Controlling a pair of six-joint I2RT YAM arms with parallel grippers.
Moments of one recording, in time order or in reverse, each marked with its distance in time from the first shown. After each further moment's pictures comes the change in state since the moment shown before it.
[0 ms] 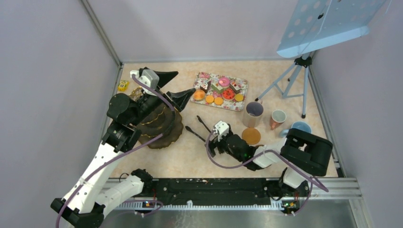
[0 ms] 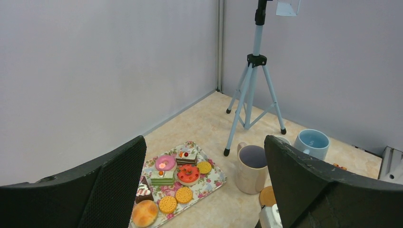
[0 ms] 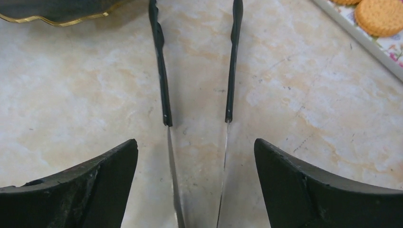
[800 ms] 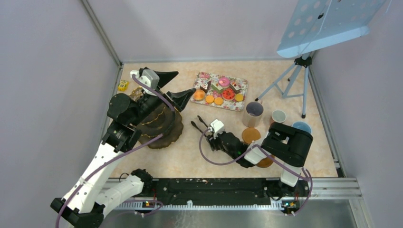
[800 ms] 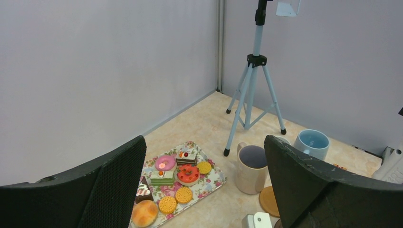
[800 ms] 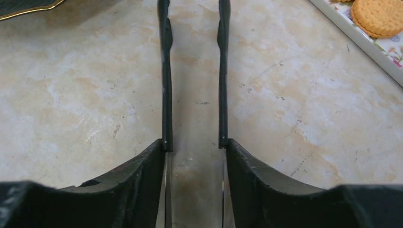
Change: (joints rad) left arm -0.005 0.000 0.000 0.000 -0.005 0.000; right arm -0.037 0.239 0.082 0.118 0.026 -0.059
